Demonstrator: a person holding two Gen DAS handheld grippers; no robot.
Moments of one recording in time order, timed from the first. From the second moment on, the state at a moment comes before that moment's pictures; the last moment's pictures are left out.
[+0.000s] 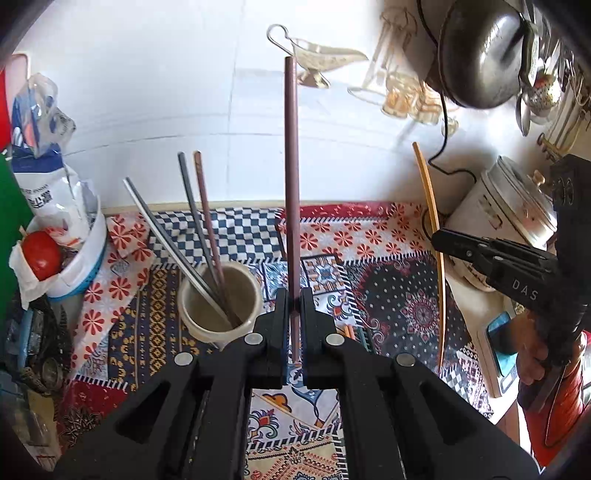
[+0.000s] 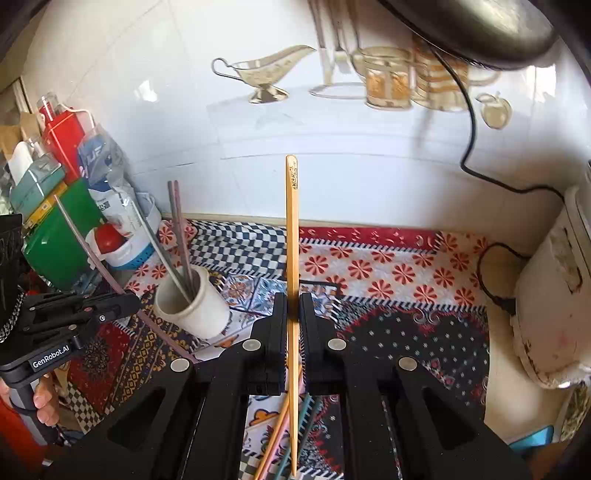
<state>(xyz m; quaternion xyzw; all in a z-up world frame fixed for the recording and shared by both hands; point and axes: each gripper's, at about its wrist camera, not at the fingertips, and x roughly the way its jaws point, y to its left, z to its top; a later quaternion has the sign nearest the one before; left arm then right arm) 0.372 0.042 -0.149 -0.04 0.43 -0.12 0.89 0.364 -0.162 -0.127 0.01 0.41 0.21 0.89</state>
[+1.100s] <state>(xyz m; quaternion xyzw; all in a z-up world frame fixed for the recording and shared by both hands) 0.428 0.130 -0.181 -0.11 0.44 -0.06 0.89 0.461 0.002 -0.158 0.00 0.38 0.33 0.86</state>
